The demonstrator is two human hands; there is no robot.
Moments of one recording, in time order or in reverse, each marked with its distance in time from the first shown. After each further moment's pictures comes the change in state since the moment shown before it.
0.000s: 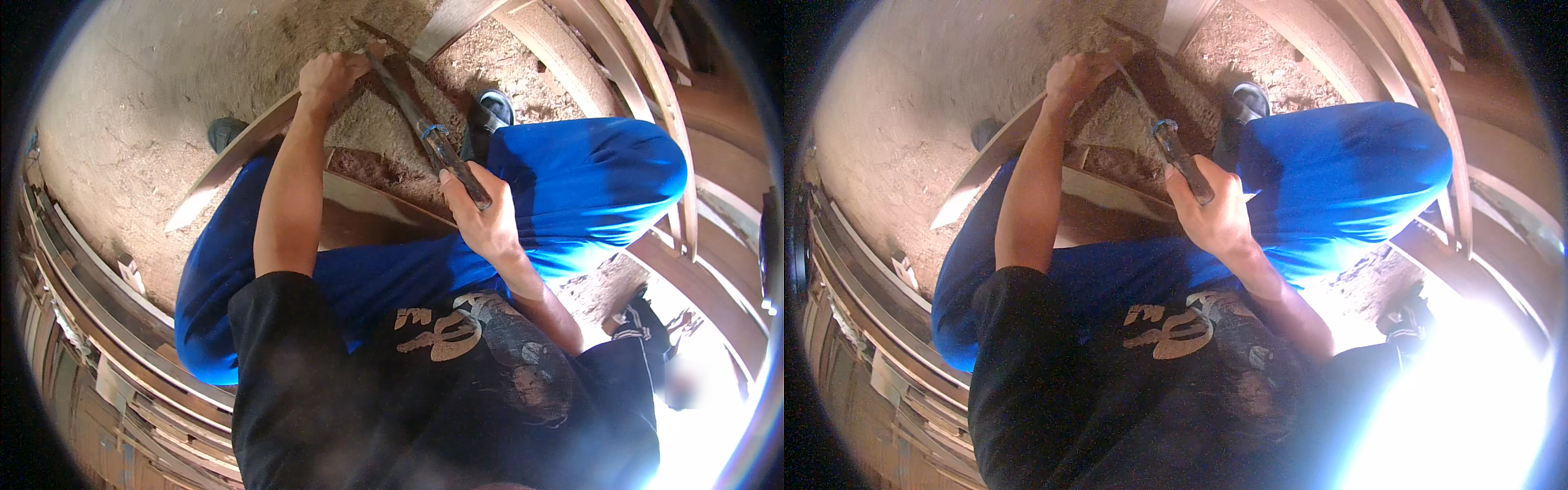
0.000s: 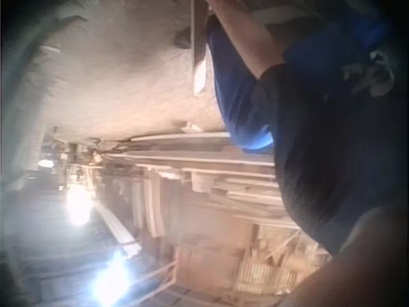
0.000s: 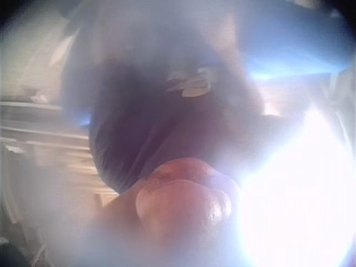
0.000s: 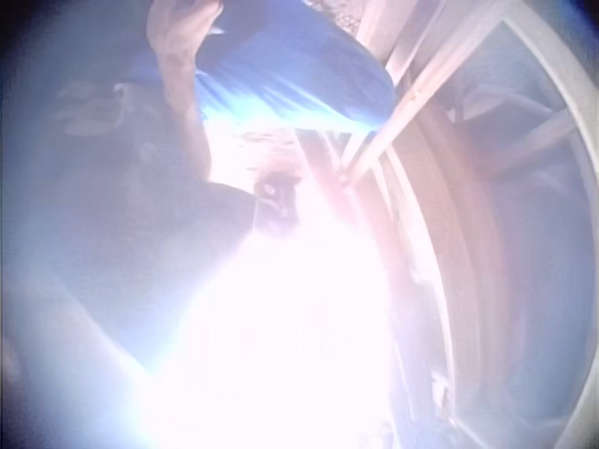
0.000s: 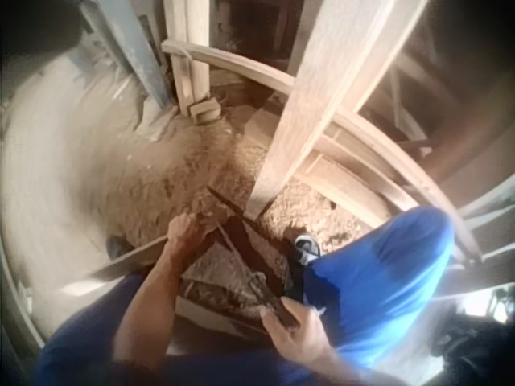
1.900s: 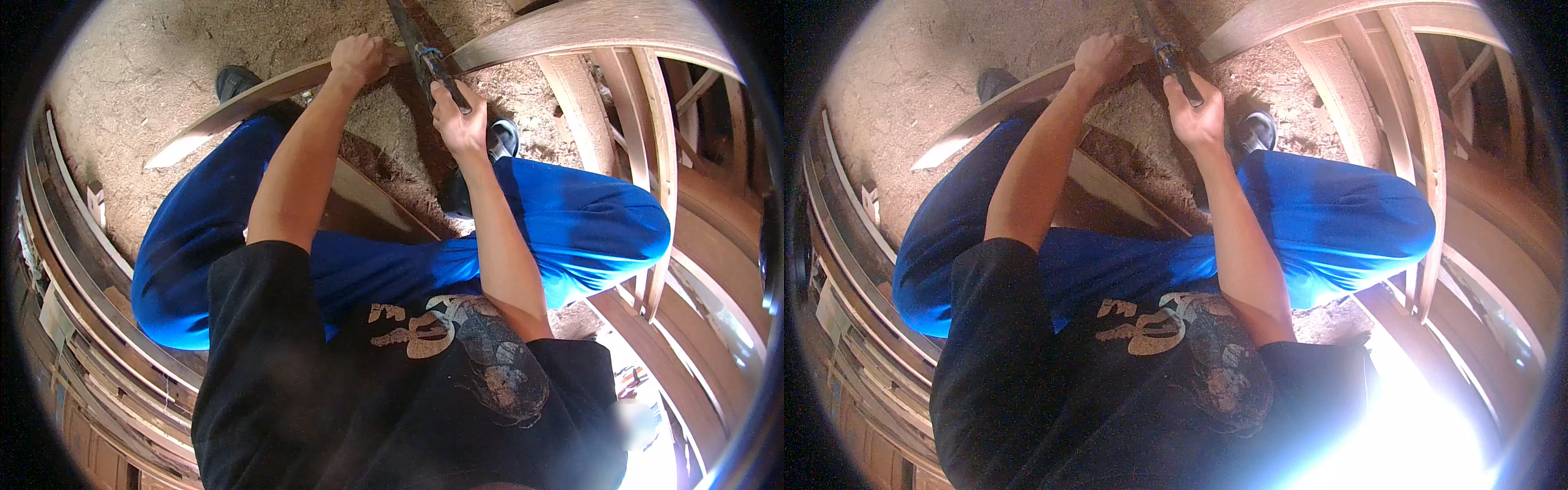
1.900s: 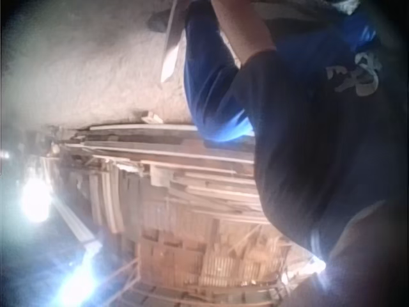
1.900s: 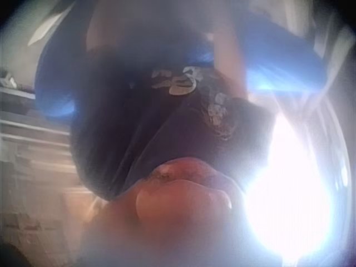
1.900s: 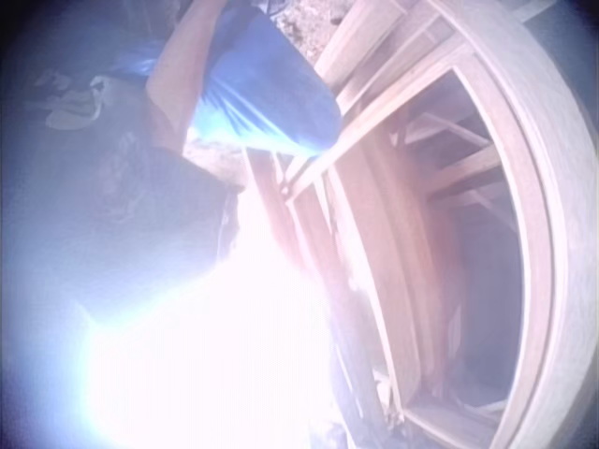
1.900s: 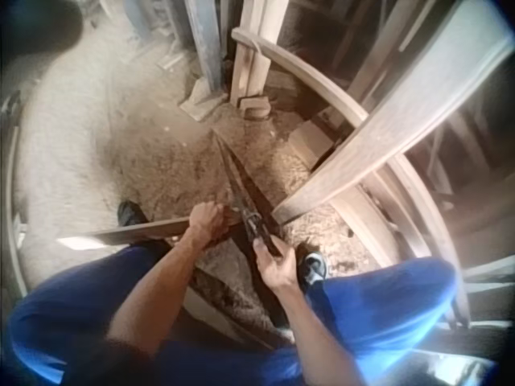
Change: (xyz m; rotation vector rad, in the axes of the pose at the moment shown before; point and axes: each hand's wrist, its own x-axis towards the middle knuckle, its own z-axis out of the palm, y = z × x) left_hand 0.000 0.009 0.001 0.071 -0.025 -0.107; right_hand 0.155 0.057 0.053 0.239 -0.066 -0.081
